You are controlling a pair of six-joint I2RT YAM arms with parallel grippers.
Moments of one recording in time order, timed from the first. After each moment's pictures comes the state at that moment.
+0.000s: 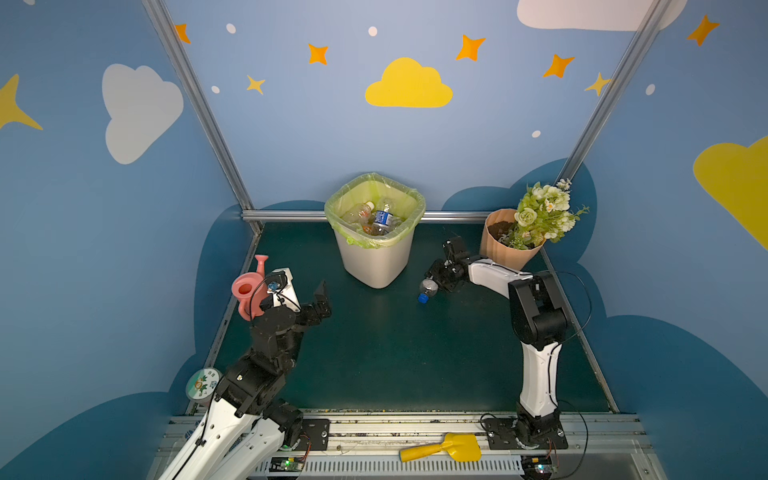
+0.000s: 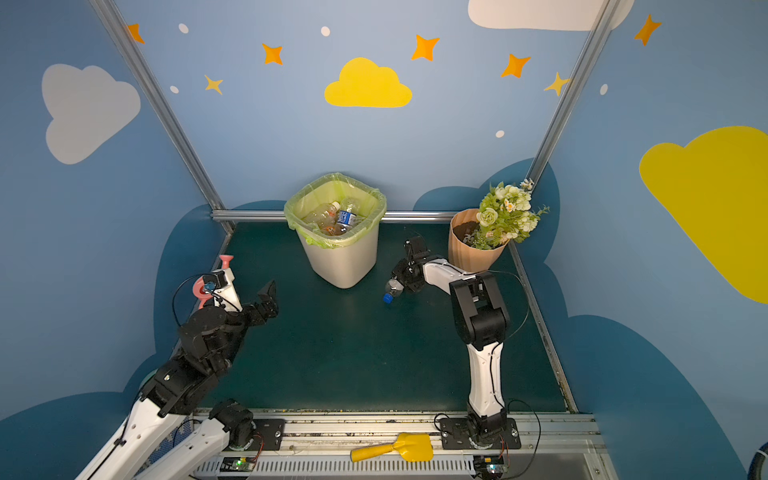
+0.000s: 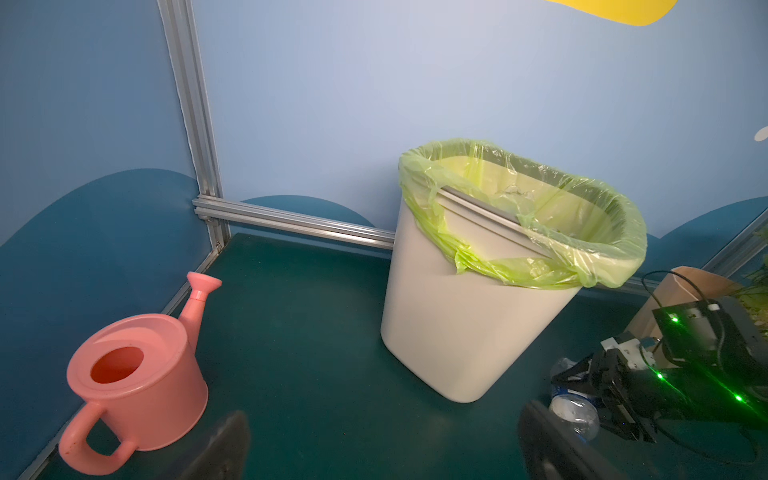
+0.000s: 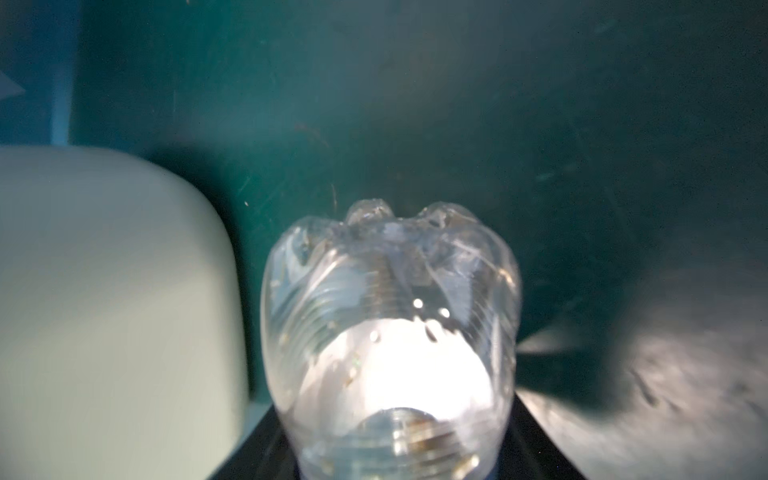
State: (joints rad) left arm -0.50 0.58 0.73 -0.37 -0.51 -0.33; right arm 0.40 2.06 1.42 -0.36 -0.18 0.95
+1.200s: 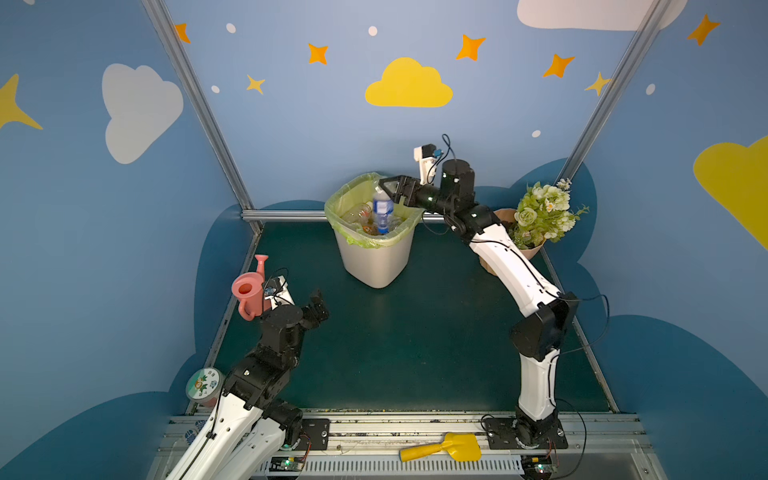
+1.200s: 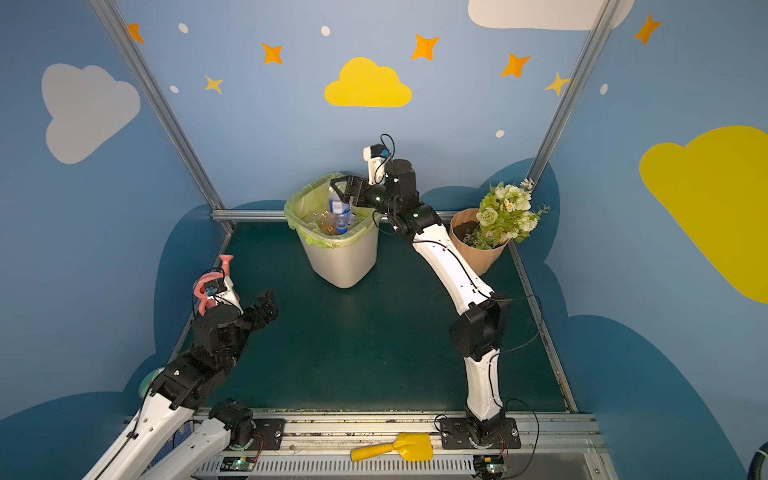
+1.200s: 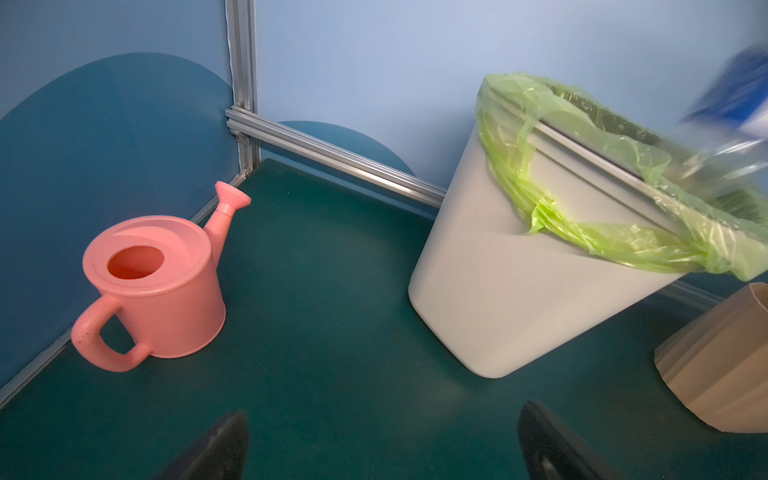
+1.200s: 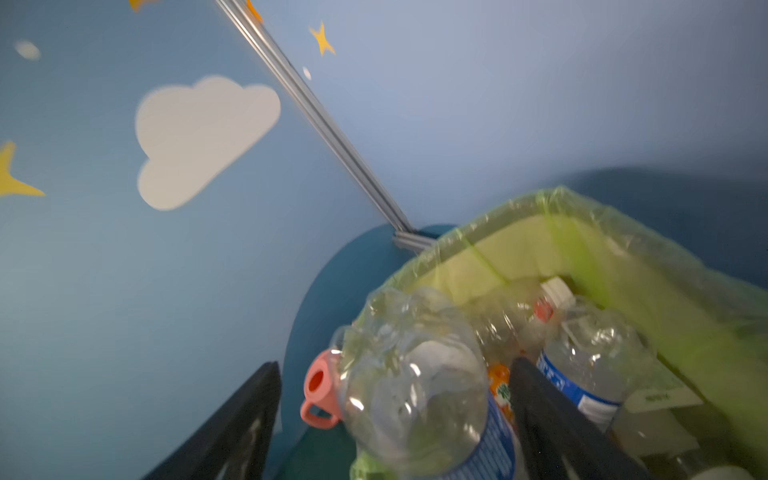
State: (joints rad) left arm -0.43 0.60 0.68 -0.47 -0.50 -0.52; right arm 0.58 2.03 2.22 -0.35 -0.40 0.54
